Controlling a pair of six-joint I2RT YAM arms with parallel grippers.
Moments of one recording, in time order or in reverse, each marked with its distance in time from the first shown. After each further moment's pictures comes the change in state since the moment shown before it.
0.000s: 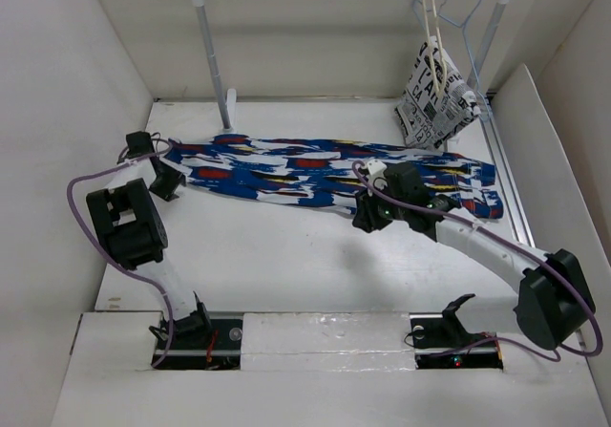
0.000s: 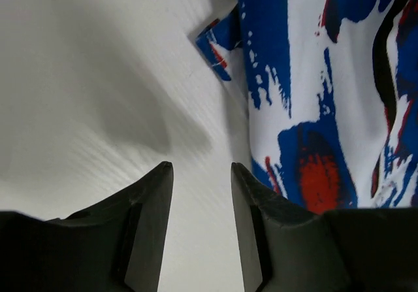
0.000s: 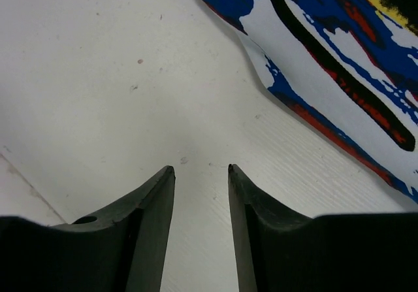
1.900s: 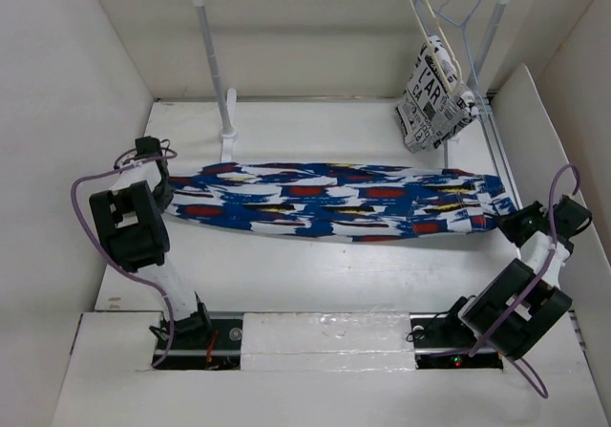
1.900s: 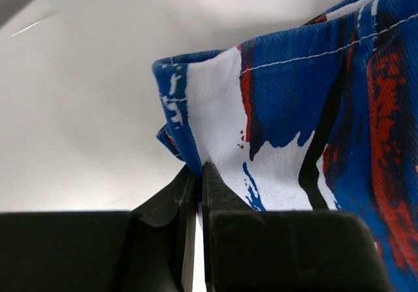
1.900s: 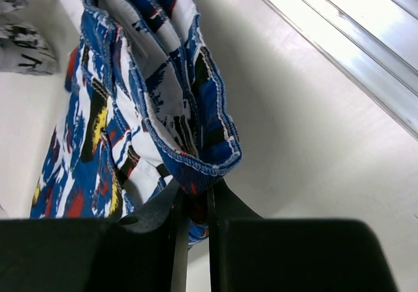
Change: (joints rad) left arm -0.034 0.037 0.002 -0.093 -0.377 0.061; right arm -1.362 -0.100 -0.190 0.071 -0.154 0.346
